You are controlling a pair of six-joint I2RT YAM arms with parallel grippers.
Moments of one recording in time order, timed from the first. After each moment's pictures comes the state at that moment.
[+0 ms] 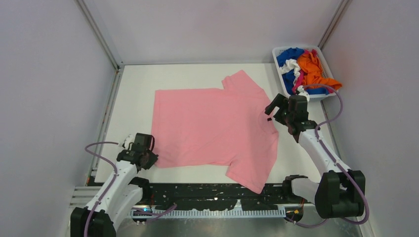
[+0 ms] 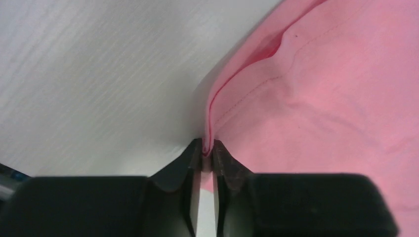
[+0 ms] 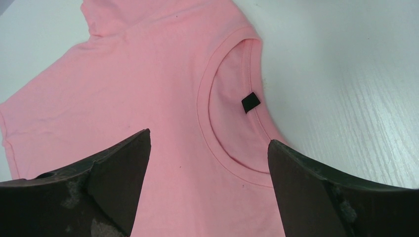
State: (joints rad) left arm -0.18 0.77 0.37 -0.76 -0.25 -1.02; right arm 0.04 1.13 0.70 -0.19 0.02 0.57
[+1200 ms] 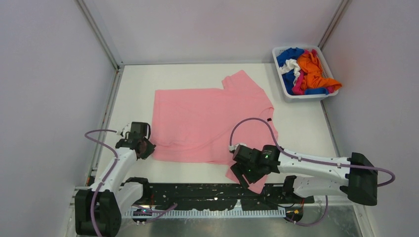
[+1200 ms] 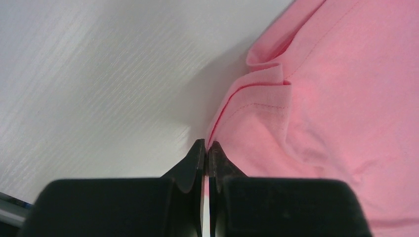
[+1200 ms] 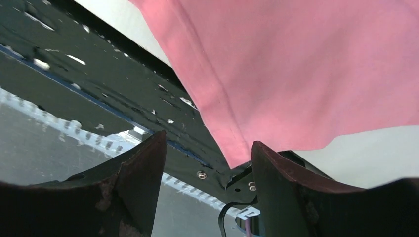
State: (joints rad) left arm -0.06 0.98 0.49 -0.64 -0.22 -0.86; right arm 1.14 1.09 0.69 -0.88 0.01 0.56
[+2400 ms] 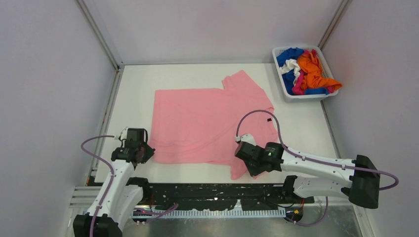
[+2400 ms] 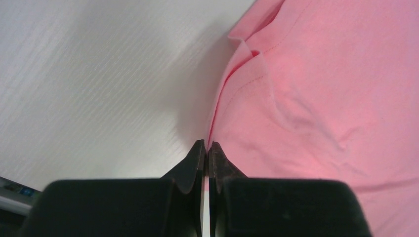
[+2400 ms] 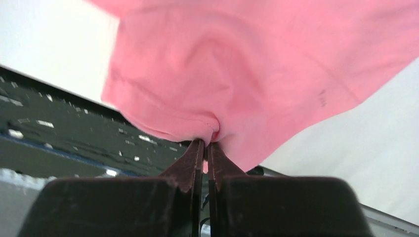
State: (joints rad) left arm -0.06 0.76 0.46 -0.74 -0.17 -0.86; right arm 1.13 1.08 0.69 -0.92 0.22 0.64
